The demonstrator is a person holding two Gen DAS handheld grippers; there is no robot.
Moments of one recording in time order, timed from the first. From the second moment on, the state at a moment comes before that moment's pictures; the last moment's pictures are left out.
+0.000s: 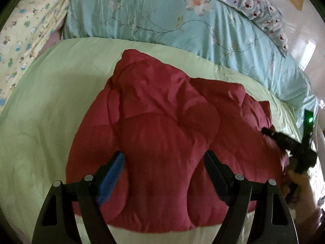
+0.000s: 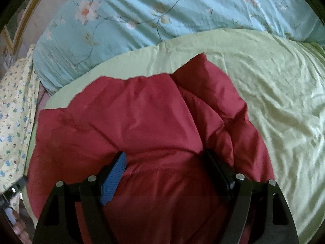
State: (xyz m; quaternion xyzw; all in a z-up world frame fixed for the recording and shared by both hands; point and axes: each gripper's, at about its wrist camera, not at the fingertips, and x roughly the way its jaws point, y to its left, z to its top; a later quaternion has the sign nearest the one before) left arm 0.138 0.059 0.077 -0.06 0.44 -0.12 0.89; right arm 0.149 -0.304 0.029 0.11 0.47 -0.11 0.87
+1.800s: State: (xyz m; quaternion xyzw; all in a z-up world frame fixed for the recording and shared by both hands) left arm 0.113 -0.012 0.043 0.08 0.46 -0.11 0.88; right arm 0.074 -0.223 0.019 -0.01 0.49 -0.08 0.87
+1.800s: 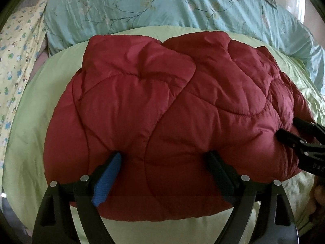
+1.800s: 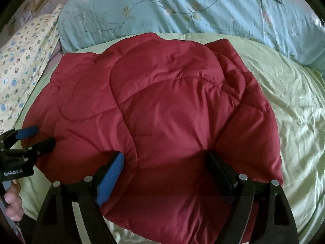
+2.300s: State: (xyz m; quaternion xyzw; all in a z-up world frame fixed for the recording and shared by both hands) left arm 0.113 -0.008 0.037 0.09 0.46 -0.11 0.88; right arm 0.073 -0.222 0.019 -0.01 0.48 -0.08 0.87
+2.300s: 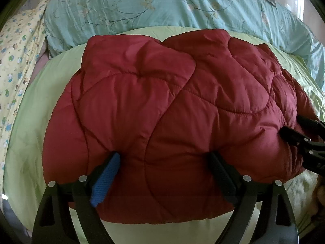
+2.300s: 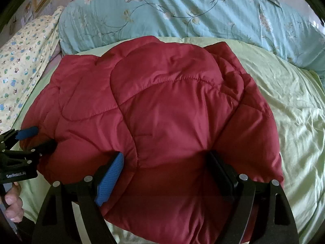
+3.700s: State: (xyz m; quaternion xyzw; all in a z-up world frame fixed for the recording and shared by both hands) left arm 0.088 0.014 0.069 0.10 0.42 -0.06 0.90; right arm 0.082 -0.215 0.016 -0.04 0.48 -0.10 0.87
